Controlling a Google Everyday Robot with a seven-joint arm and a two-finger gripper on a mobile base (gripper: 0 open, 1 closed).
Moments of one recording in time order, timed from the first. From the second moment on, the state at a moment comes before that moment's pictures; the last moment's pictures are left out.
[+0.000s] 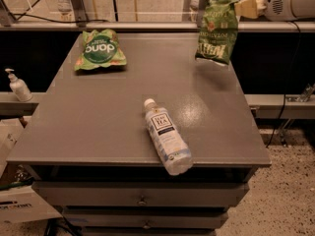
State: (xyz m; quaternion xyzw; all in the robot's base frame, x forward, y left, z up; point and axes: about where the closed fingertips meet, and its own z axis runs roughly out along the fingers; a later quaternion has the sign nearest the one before) arm 0.722 -0.237 1.011 -0.27 0.79 0.12 0.54
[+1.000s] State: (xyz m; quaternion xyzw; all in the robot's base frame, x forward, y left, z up) arm 0.637 -0.216 1.001 -0.26 0.80 0.24 0.49
